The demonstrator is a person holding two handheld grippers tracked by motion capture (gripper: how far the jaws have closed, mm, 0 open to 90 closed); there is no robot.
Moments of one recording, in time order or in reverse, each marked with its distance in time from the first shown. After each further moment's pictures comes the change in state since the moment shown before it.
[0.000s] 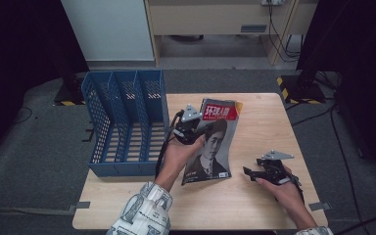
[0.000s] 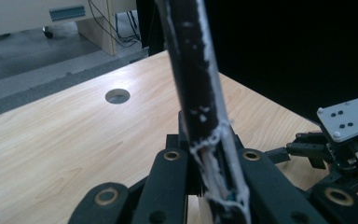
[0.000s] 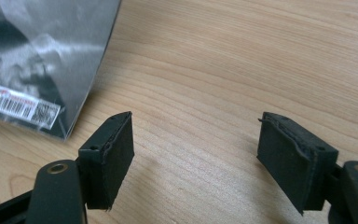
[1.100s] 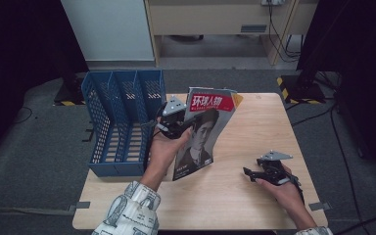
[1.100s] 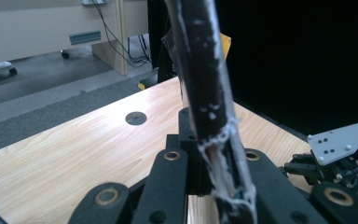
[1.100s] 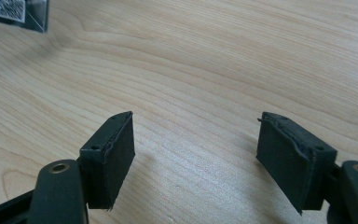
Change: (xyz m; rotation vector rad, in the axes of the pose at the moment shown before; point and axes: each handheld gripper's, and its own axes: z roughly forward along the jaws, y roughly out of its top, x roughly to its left) left arm 0.011 0.022 -0.049 -0.082 0.031 -0.007; right arm 0.002 0.000 0.000 0.016 -0.016 -0.028
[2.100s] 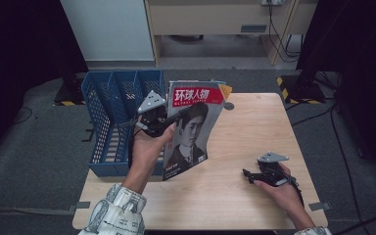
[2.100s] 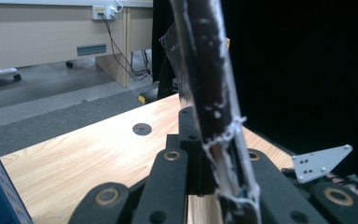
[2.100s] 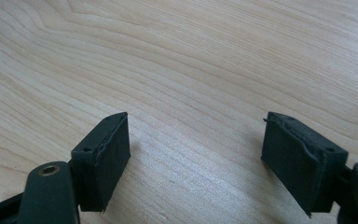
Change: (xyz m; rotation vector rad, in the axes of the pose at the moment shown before) left arm 0.015 0.011 -0.044 -0.072 -0.010 -0.068; right arm 0.004 -0.004 0.005 0.018 -0.051 -0.059
